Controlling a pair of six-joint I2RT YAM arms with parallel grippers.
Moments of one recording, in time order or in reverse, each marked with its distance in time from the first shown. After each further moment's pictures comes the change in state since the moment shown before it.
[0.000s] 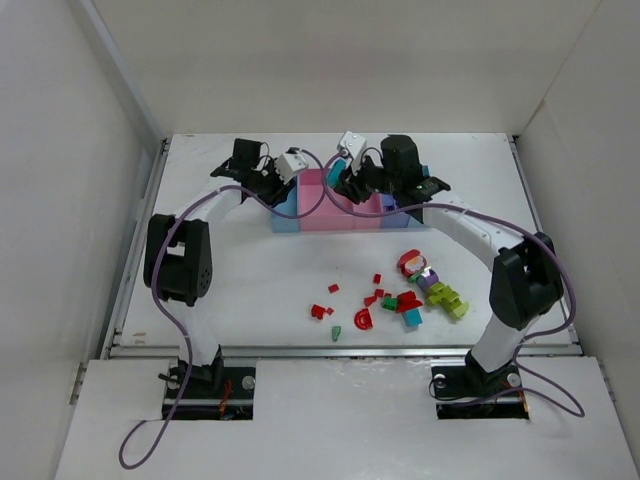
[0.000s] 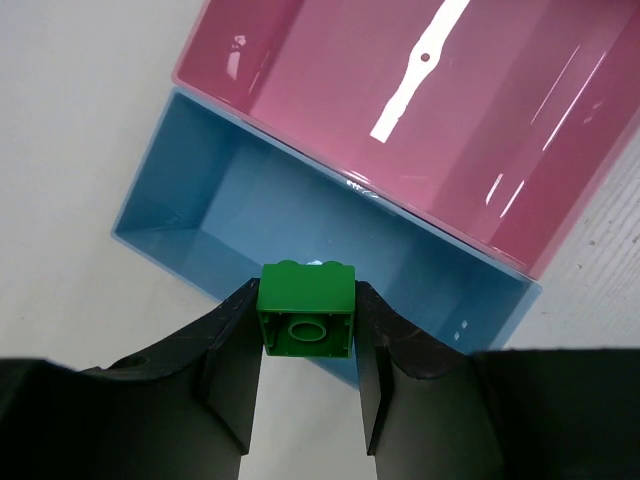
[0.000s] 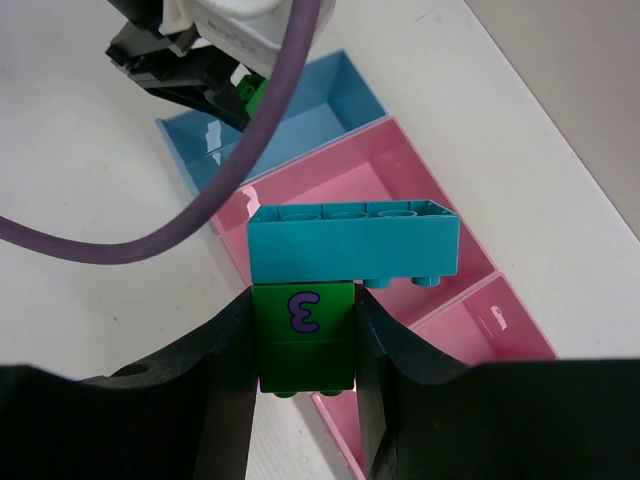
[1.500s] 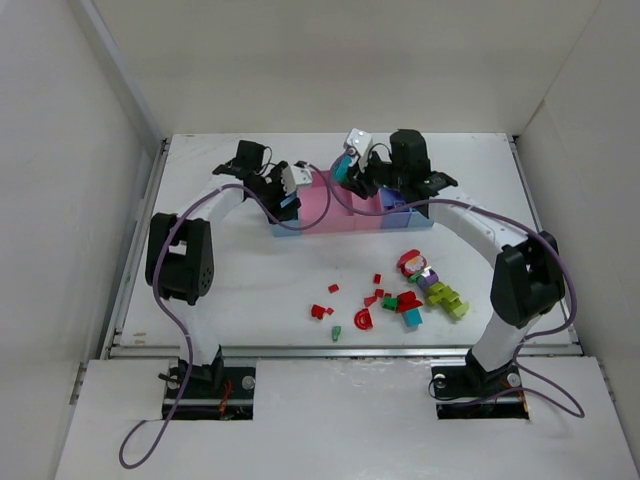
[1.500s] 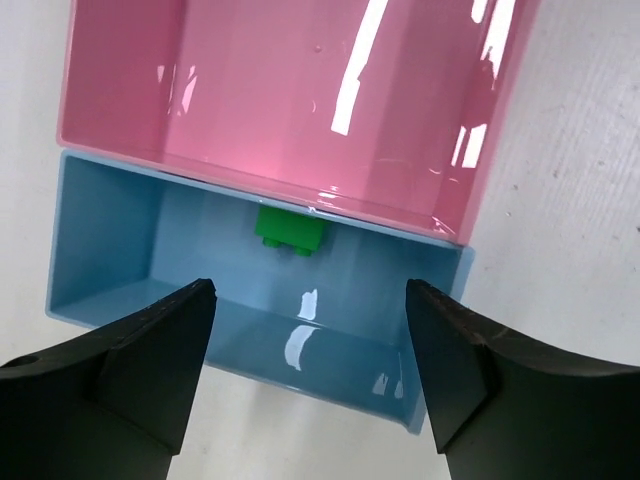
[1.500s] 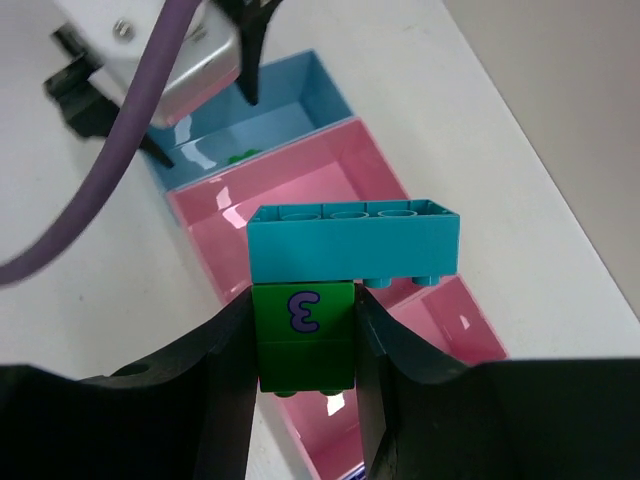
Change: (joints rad) left arm -0.011 0.031 0.033 -0.168 0.106 0.204; right arm -0.051 0.008 0.021 -0.011 -0.037 -0.066
